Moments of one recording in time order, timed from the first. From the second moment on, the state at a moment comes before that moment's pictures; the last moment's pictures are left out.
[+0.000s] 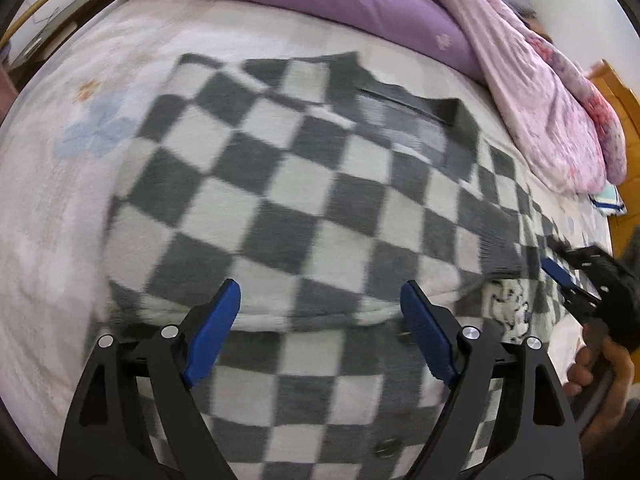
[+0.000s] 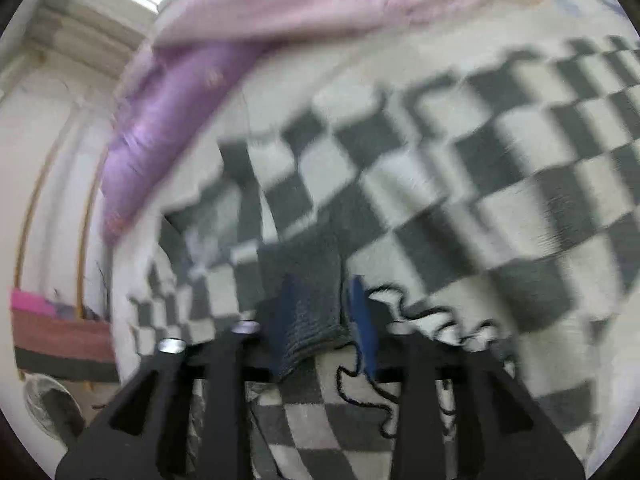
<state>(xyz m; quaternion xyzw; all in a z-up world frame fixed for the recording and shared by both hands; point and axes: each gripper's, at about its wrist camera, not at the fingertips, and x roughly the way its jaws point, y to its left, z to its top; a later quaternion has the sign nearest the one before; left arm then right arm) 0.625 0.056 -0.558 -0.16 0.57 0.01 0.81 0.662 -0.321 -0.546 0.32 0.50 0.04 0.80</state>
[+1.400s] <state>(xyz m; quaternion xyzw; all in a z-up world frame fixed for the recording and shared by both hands) 0.643 0.087 -0.538 -0.19 0.55 0.08 0.81 0.672 -0.173 -0.585 0.12 0.57 0.26 0.77</state>
